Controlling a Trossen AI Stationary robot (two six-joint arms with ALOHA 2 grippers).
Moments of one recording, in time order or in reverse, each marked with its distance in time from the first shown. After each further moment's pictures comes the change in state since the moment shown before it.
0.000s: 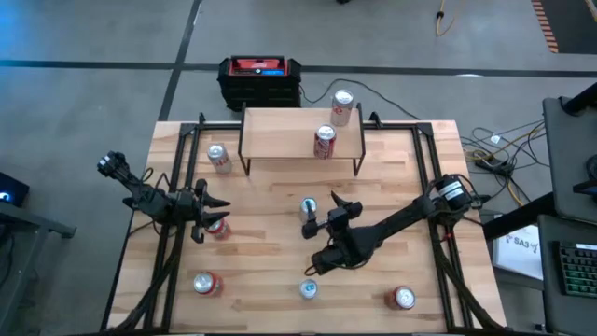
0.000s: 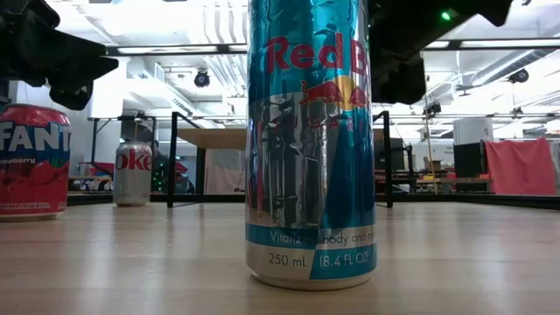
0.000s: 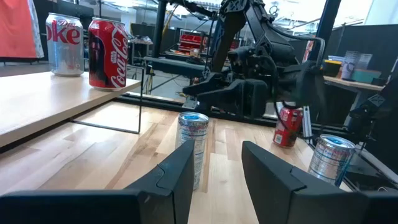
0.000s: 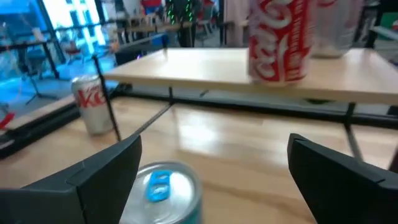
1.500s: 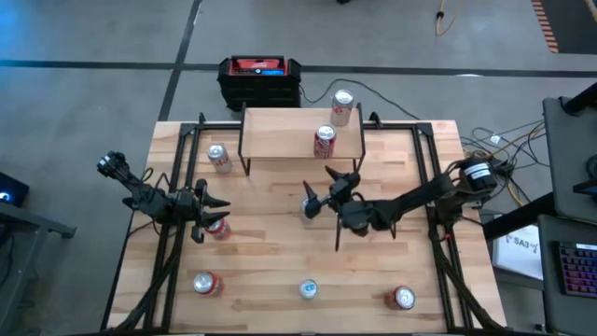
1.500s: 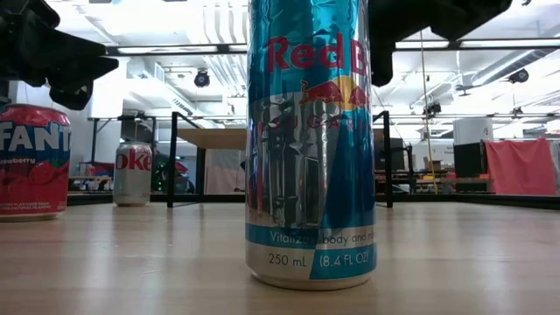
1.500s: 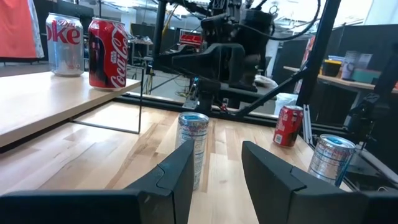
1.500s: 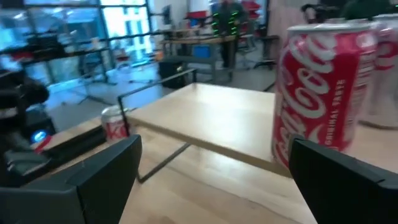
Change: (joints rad) left arm 0.000 0.000 0.000 -0.001 0.000 0.000; right arm -0.177 -0.255 -0.415 1.260 -0.299 -1.120
